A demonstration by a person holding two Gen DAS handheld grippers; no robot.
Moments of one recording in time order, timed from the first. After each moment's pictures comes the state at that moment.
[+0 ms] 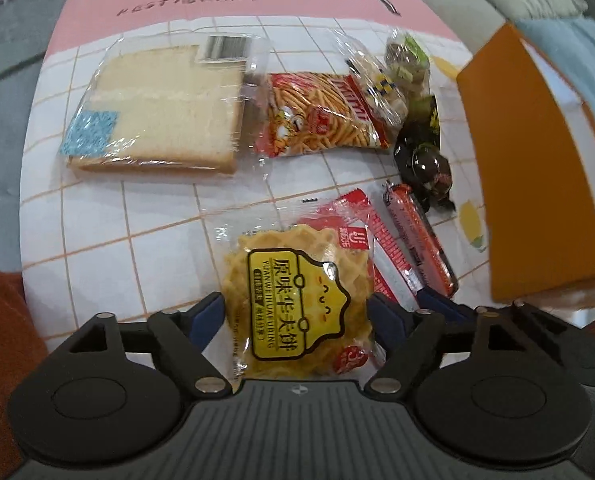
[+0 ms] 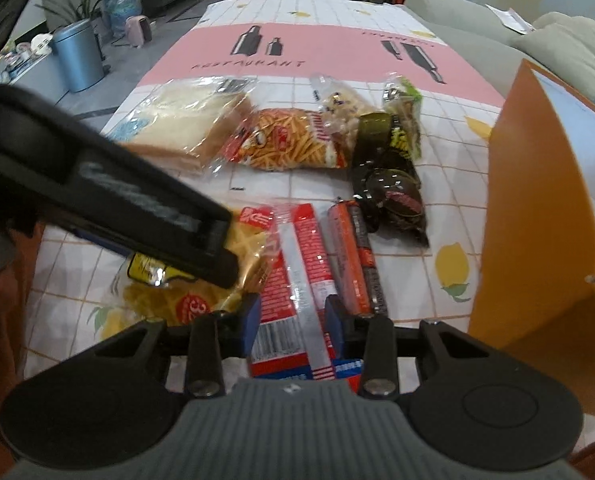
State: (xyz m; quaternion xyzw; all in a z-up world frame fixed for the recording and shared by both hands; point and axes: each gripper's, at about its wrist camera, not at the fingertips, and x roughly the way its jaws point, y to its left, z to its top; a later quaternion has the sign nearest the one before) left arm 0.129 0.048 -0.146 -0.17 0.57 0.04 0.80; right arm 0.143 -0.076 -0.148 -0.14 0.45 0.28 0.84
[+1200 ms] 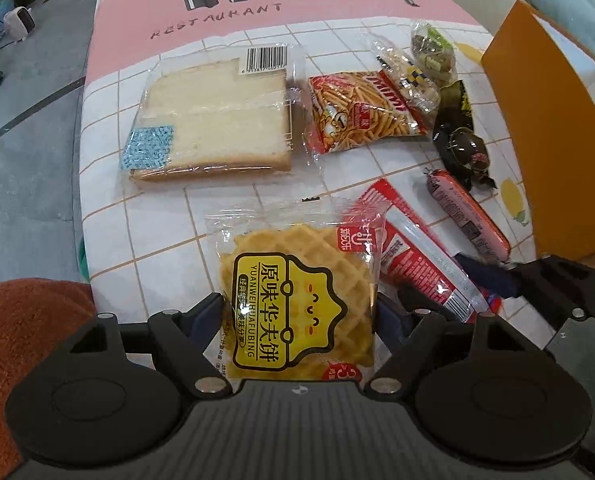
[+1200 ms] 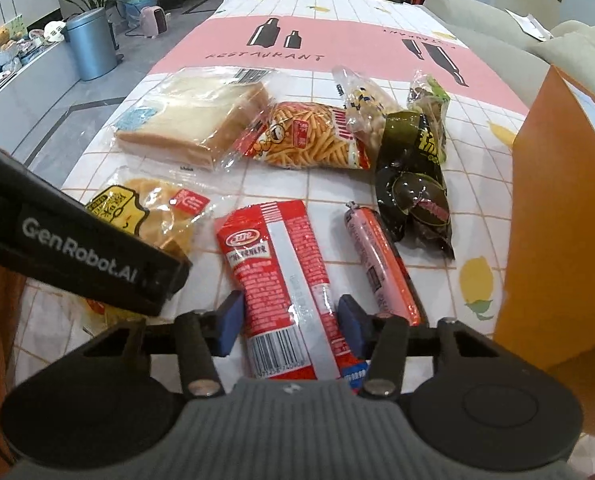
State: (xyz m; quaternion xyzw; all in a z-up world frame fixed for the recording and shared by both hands) left arm 0.114 0.057 -0.132 -0.11 0.58 0.08 0.81; right arm 0.149 -0.062 -0.157 -0.15 0.45 0.29 0.83
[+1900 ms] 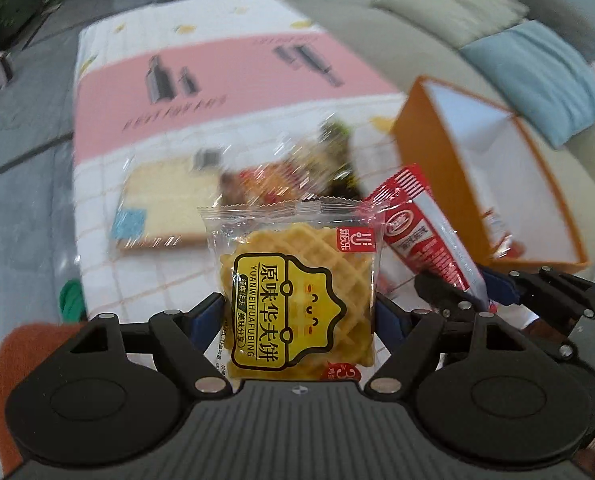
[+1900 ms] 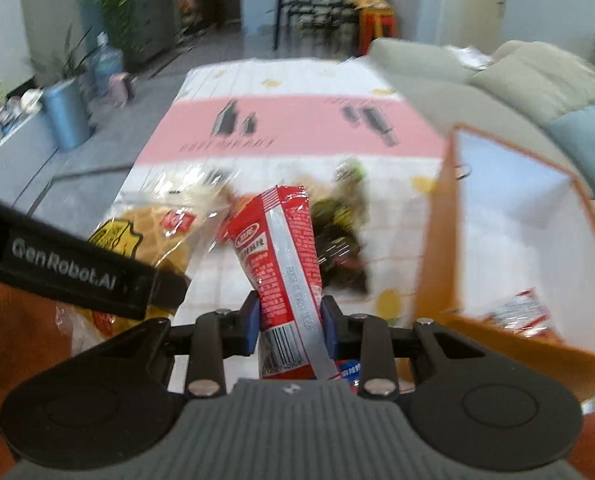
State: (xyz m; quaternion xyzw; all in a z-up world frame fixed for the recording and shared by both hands) left arm 0.094 0.016 -0.034 -0.11 0.49 0.02 0.86; right arm 0.118 -0.125 -0.049 -0.08 0.38 0.23 0.89
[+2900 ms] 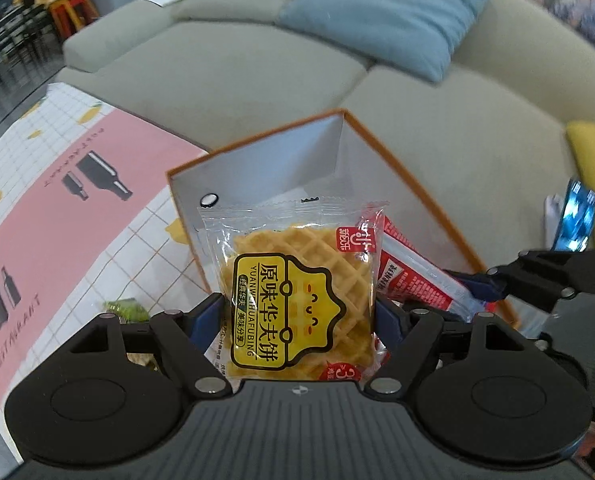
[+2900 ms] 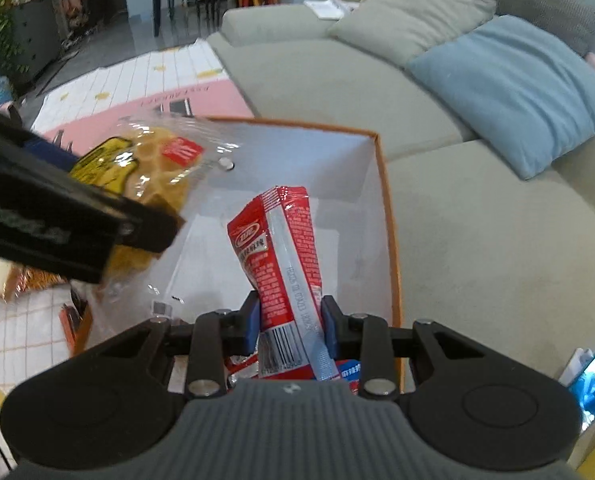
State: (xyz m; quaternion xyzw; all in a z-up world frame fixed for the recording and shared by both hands) left arm 0.273 -0.172 -0.019 0.09 0.51 -0.16 0.84; right arm 0.250 -0.293 -0.042 -0.07 0.45 0.10 0.88
